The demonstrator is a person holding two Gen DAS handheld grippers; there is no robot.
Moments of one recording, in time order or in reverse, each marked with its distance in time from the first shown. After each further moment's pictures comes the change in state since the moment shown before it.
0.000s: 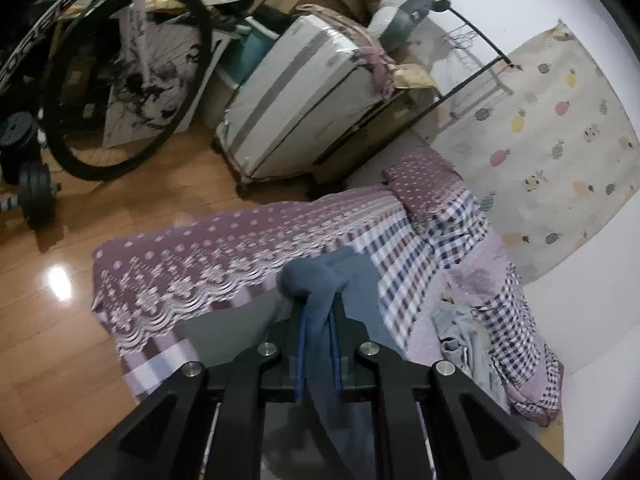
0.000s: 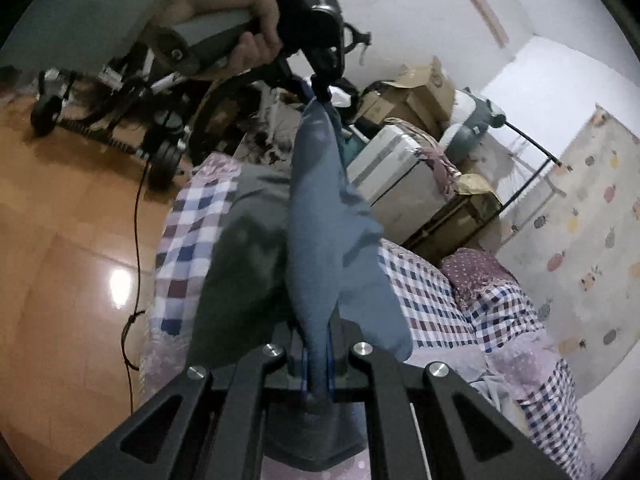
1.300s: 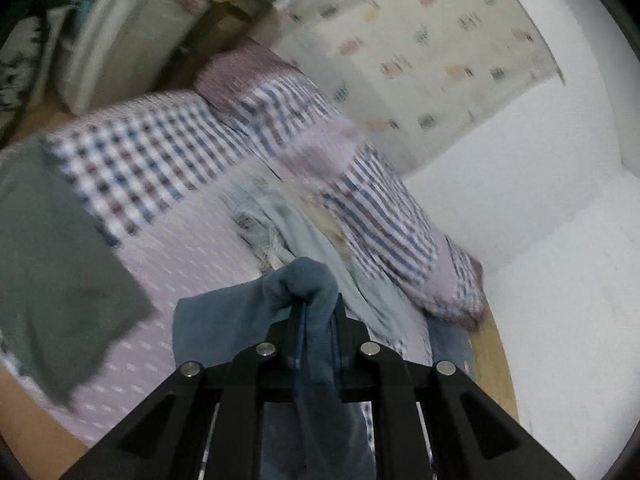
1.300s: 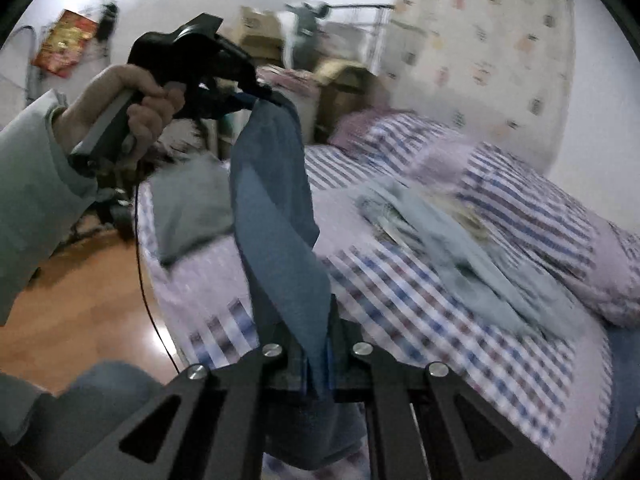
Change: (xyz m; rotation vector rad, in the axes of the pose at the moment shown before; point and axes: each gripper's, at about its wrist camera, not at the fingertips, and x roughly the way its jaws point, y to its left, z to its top) left arm -0.027 -0.348 -0.171 0.196 0.240 -0.304; right arm -0.308 -0.224 -0.194 0.669 0.191 0.002
